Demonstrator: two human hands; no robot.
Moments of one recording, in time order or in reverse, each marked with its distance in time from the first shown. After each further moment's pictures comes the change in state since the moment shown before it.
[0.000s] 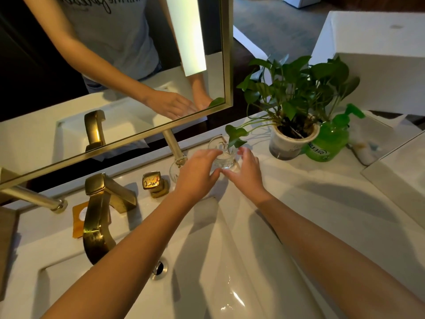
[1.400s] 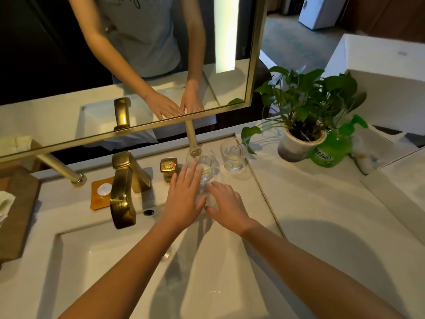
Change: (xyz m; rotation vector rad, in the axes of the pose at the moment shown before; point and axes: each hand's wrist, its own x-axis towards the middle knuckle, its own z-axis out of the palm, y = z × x) left_hand -0.106 -0.044 0.014 0.139 -0.049 -0.129; right_hand -0.096 -0.015 0.051 -0.431 -0.315 -0.393
